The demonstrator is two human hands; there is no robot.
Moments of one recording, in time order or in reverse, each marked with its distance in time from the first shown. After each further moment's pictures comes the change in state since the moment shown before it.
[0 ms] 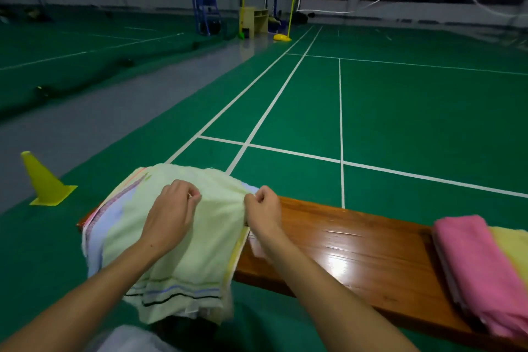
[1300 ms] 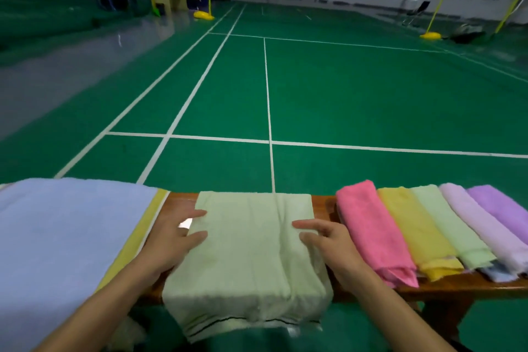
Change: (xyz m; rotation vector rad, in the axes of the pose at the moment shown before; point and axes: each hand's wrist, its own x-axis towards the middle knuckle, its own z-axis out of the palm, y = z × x) left_hand -0.003 0.155 0.144 -0.554 -0.546 -0.239; right_hand -0.034 0.125 -0.315 -0.035 0.164 0.102
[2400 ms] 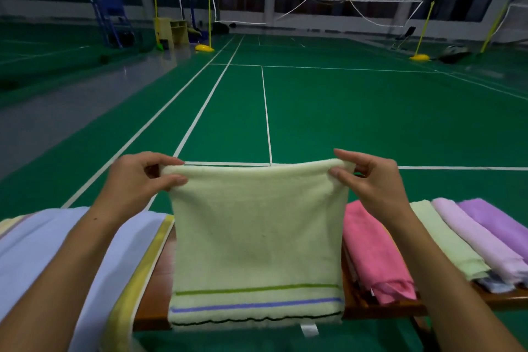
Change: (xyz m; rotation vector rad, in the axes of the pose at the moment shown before) left_hand 0.012 0.115 -0.128 0.170 0.313 0.449; right_hand 0.015 -0.149 -0.075 -0.260 0.266 -0.626
